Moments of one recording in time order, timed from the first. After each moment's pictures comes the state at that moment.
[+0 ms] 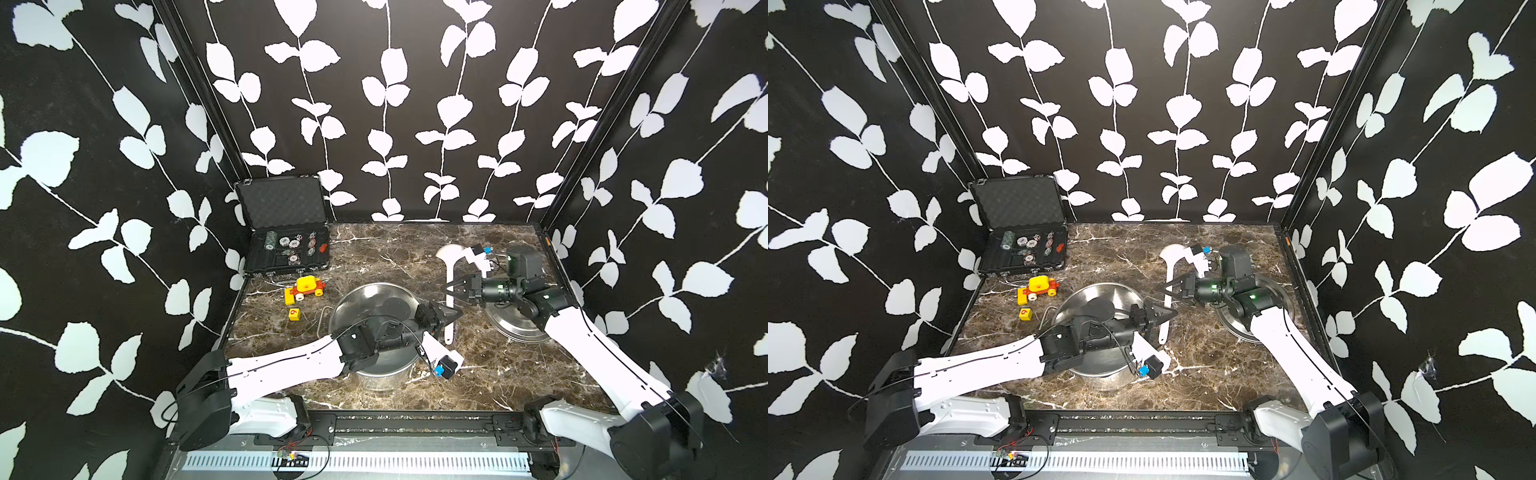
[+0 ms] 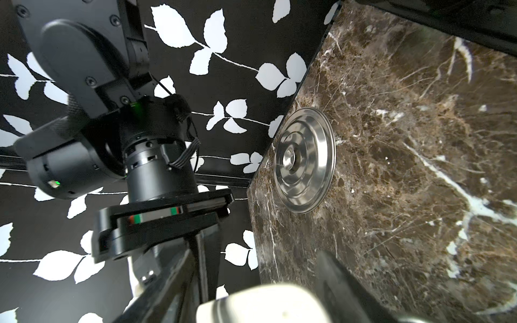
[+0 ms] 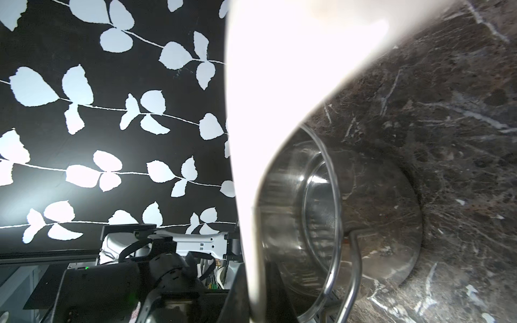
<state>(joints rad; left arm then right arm) -1.14 1.26 0.86 0.18 0.19 1.36 0.36 1.17 0.98 -0.34 -0.99 0.78</state>
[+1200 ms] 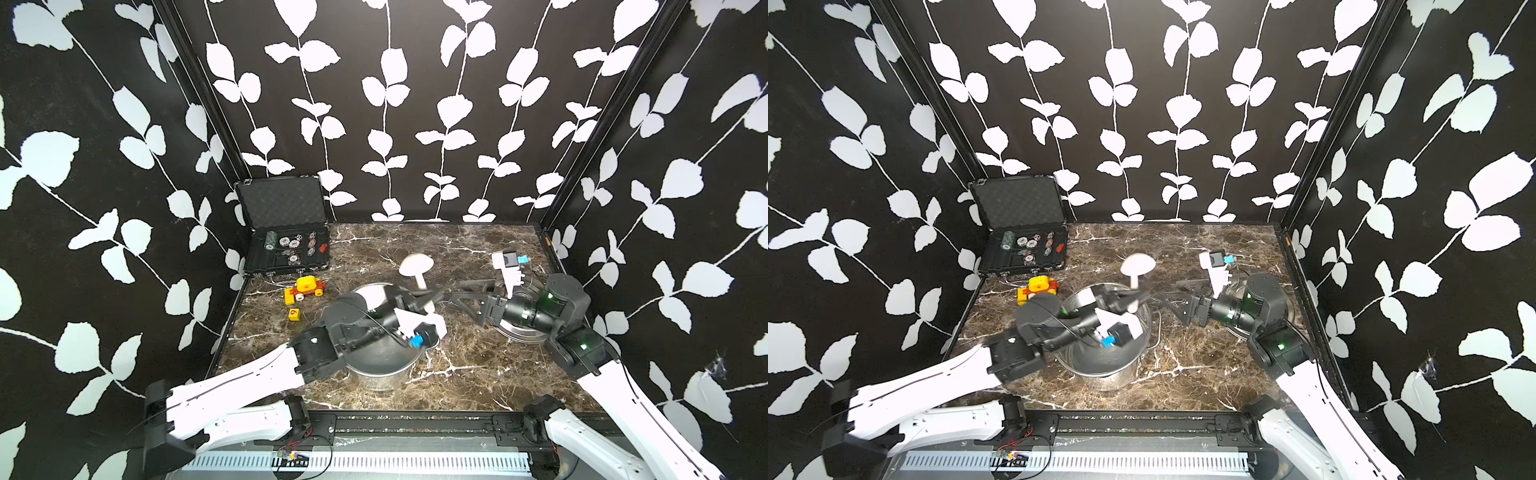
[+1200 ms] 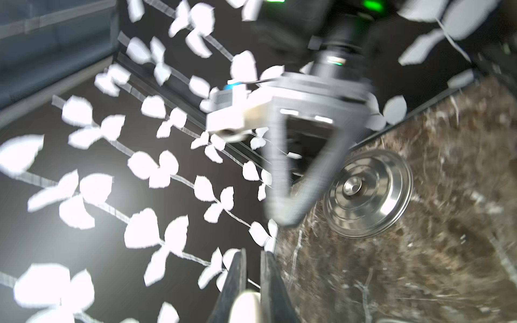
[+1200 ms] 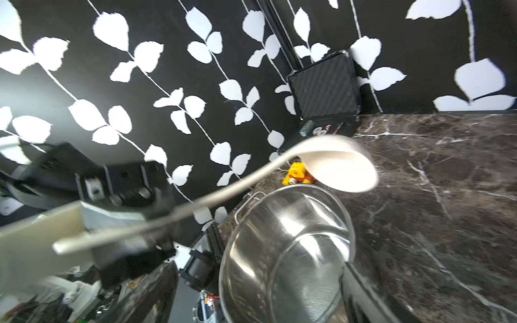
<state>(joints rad) -1.12 0.96 0.98 0.06 -0.01 0.86 0.45 0.78 0.83 -0.19 -0.71 0.49</state>
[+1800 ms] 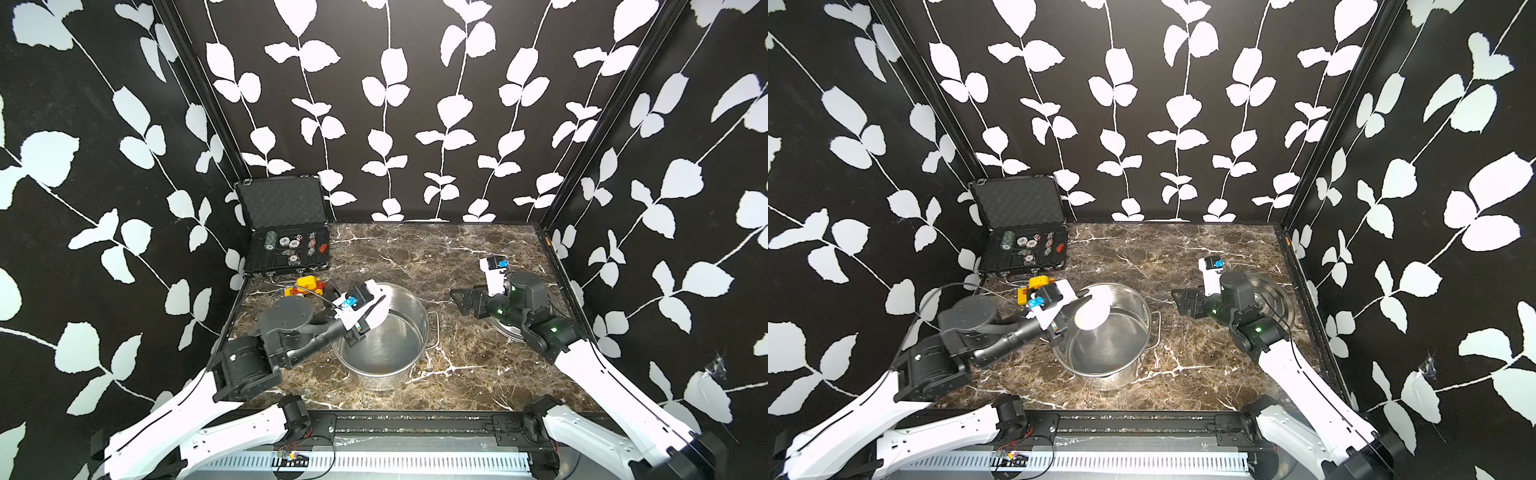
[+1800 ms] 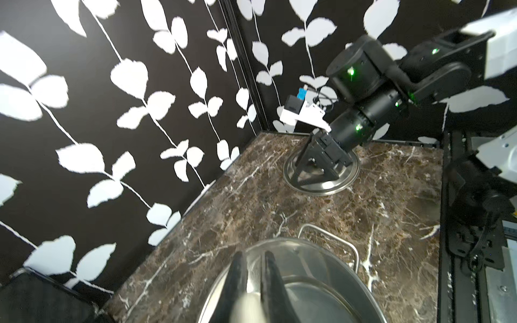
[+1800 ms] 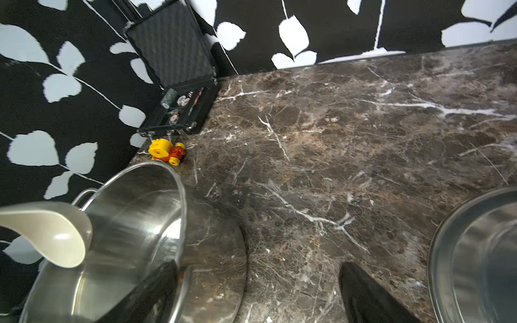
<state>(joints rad) -1.05 0.73 1.04 -0.51 -0.15 0.28 0.45 0.97 0.76 -0.30 -0.26 0.34</state>
